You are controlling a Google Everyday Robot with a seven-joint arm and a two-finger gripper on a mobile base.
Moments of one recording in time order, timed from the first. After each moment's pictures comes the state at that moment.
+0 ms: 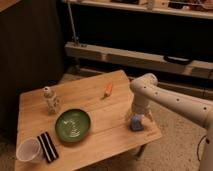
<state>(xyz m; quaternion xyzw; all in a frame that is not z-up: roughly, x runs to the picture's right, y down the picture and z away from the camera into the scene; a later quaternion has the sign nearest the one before) 0.199 0.177 0.814 -0.32 -0.25 -0.62 0.67</state>
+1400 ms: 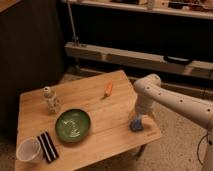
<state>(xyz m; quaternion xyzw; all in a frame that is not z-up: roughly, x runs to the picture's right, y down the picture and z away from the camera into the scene) 0.213 0.169 0.815 -0.30 -0.26 -0.64 0.66</state>
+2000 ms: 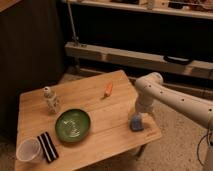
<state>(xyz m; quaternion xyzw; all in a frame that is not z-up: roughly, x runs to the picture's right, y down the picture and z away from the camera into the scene) 0.206 0.162 0.818 -0.29 -0.27 -0.64 0.66</state>
